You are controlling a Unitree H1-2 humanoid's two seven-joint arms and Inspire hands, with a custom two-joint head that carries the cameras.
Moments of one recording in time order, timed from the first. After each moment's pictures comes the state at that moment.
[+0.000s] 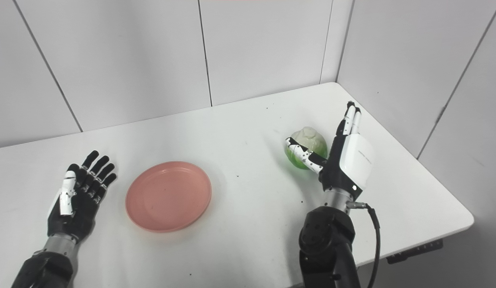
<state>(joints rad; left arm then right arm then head) -0.40 0.10 0.11 0.48 -0.36 0.02 -0.34 -0.18 0.00 -0.17 -0.29 -0.86 0.47 -0.27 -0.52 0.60</state>
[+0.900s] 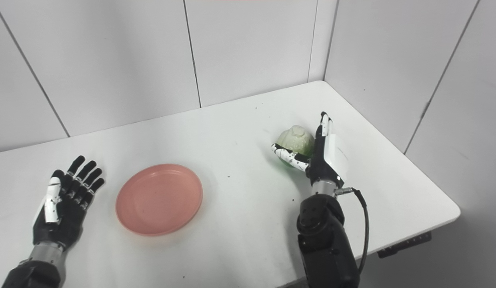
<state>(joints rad) -0.41 0.12 0.13 0.49 -0.37 0.02 -0.35 -0.24 -0.07 -0.20 -0.12 -0.68 0.47 -0.18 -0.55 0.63</state>
